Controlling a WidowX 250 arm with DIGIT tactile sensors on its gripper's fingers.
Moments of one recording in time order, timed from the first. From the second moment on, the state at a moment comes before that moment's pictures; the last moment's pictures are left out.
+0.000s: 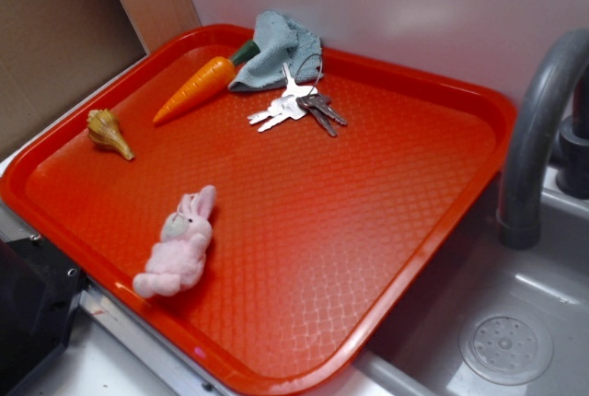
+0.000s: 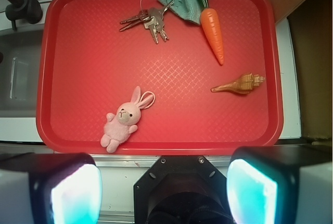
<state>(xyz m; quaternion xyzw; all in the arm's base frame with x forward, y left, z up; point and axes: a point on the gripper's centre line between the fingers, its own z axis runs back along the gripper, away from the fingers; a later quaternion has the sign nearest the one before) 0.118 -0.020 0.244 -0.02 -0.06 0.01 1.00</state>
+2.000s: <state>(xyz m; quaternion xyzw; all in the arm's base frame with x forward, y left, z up) 0.319 0.000 0.095 0.09 -0.24 -0.07 0.97</state>
